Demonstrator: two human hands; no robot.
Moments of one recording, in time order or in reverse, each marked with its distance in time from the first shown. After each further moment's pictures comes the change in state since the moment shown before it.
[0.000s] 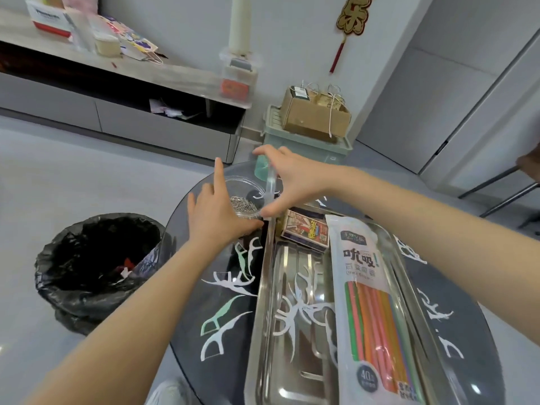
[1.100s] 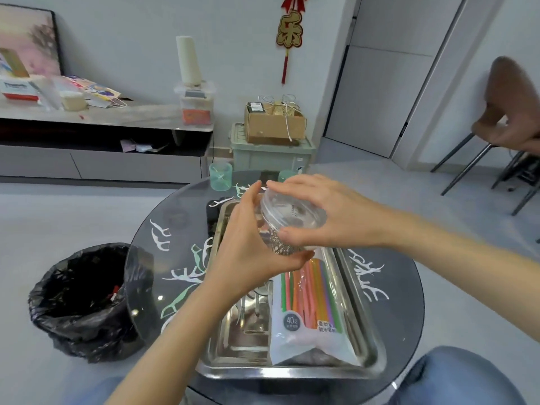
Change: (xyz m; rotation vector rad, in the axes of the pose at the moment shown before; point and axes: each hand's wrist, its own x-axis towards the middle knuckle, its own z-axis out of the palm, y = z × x) left_hand -0.126 0.140 -0.034 -0.548 -0.225 0.331; right_hand -0.213 0.016 0.004 0.095 0.319 -0.023
